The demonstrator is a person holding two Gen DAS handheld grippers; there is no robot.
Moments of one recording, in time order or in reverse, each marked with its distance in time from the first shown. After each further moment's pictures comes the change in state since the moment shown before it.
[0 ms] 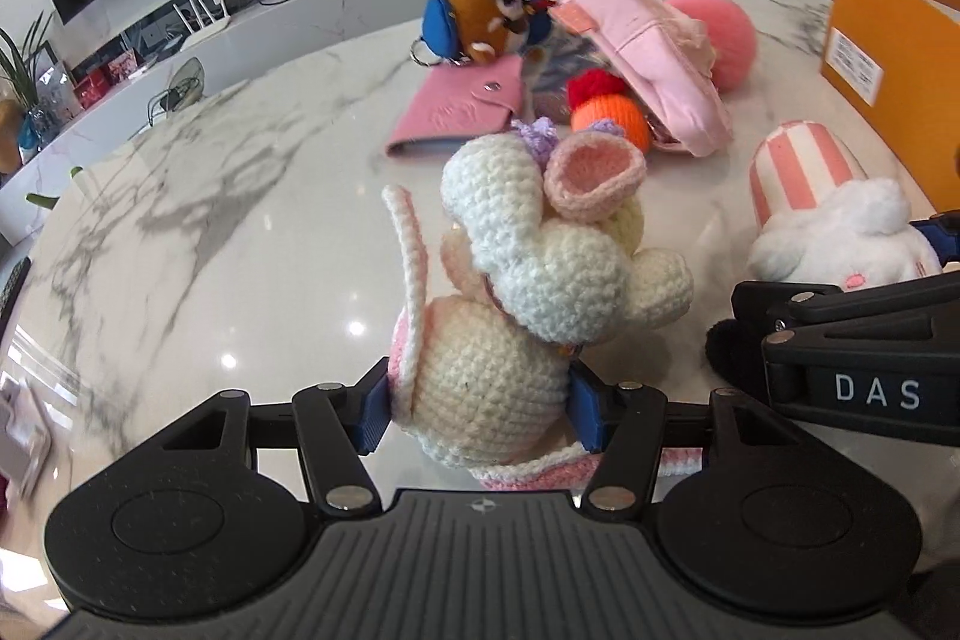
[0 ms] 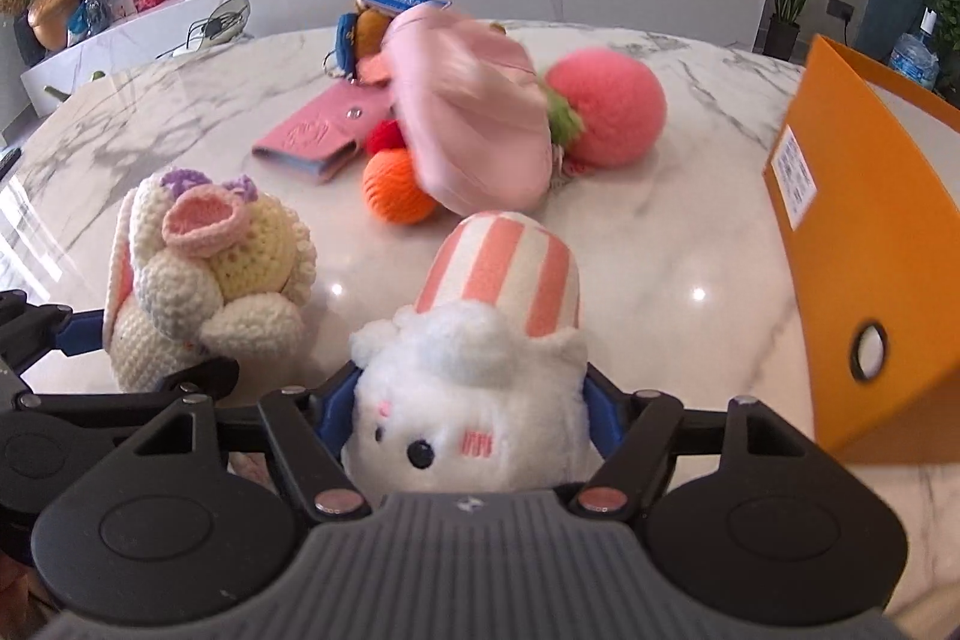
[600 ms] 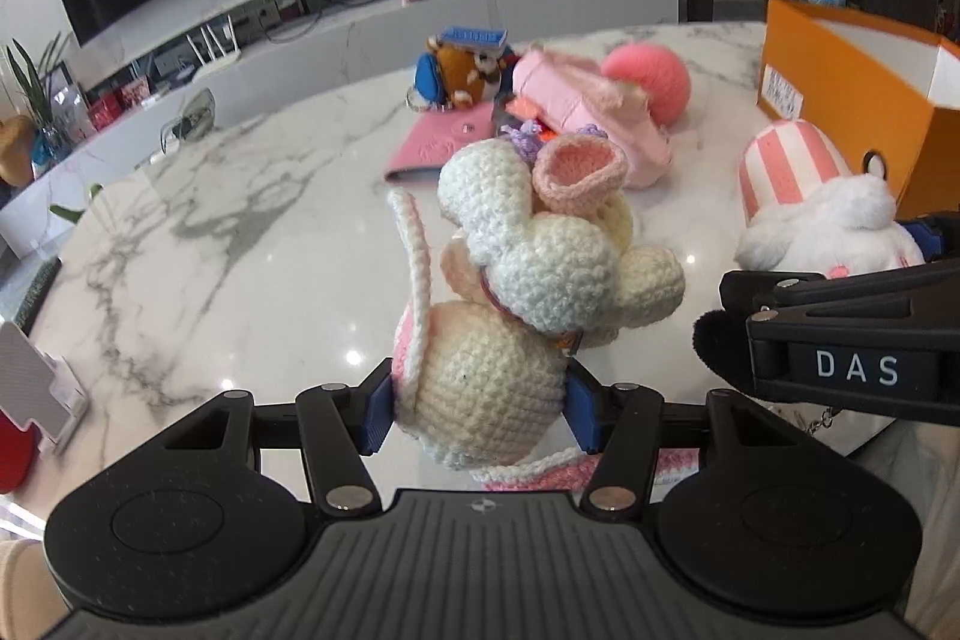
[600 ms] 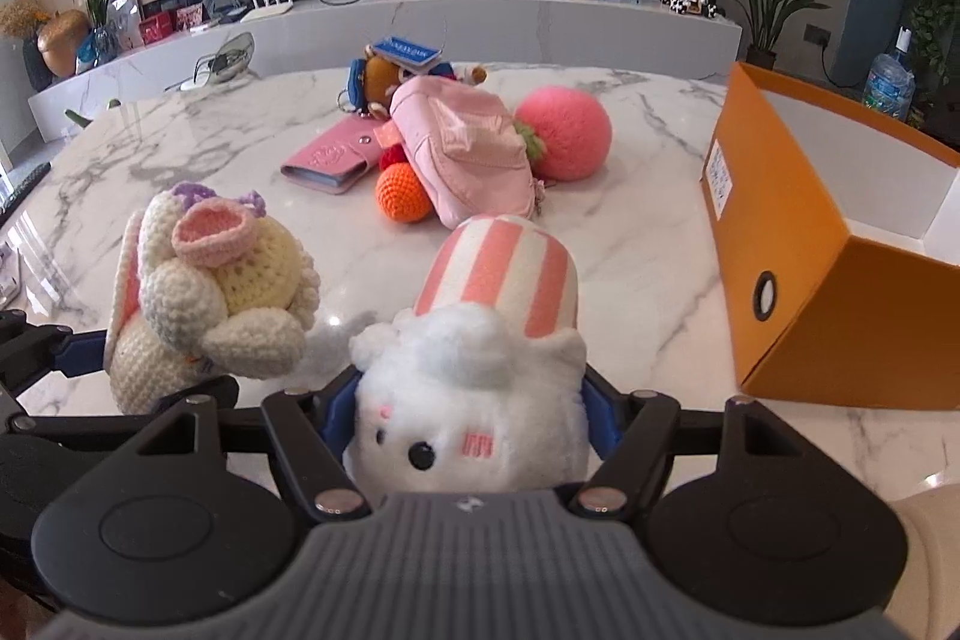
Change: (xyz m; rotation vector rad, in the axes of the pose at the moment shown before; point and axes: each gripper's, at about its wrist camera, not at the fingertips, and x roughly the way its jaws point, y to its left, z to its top) left arm -0.074 -0.017 -0.020 -0.011 -0.107 0.007; right arm -0.073 -0.011 -0.031 0.018 -0.105 -0.012
